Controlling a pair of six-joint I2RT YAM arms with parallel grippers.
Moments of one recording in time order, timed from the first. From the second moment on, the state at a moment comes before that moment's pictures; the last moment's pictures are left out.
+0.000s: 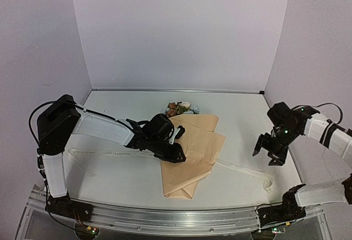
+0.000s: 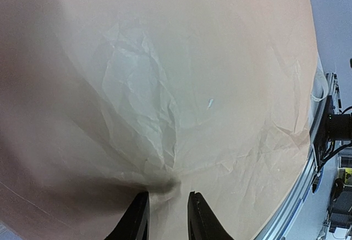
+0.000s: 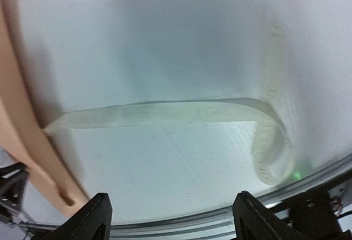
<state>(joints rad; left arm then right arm) -0.99 1.94 1.18 -0.10 0.29 -0.58 0.34 1.16 0.90 -1.10 -0.10 0.88</state>
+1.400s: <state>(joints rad) -0.99 1.95 1.19 -0.09 0.29 -0.58 0.53 1.31 1.15 -1.17 -0.29 1.00</state>
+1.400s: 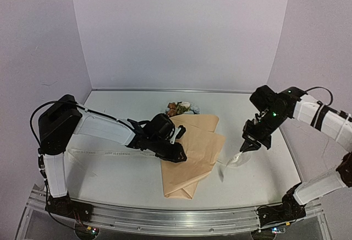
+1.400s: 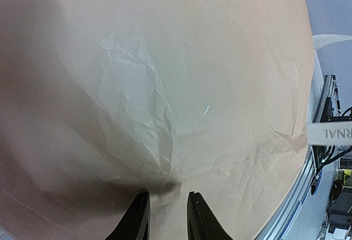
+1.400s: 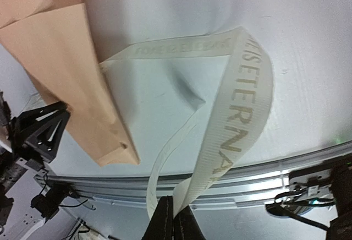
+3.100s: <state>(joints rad) -1.14 2.05 1.21 -0.10 0.42 -0.48 0.58 2.00 1.43 -0.83 -0.36 1.18</state>
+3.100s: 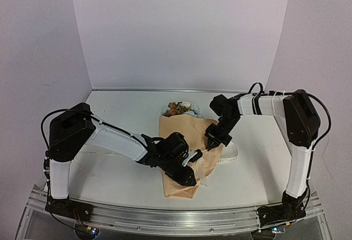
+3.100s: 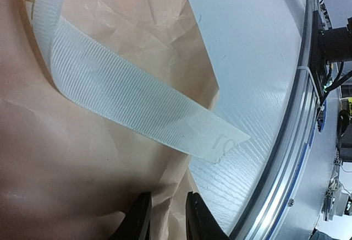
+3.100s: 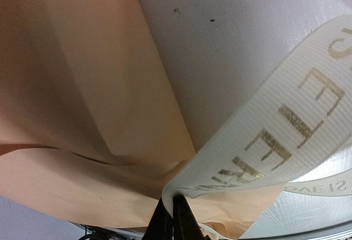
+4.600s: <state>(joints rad) -1.06 2.02 1.25 -0.04 0.34 -0.56 0.74 1.23 1.15 -1.00 -0.18 1.24</state>
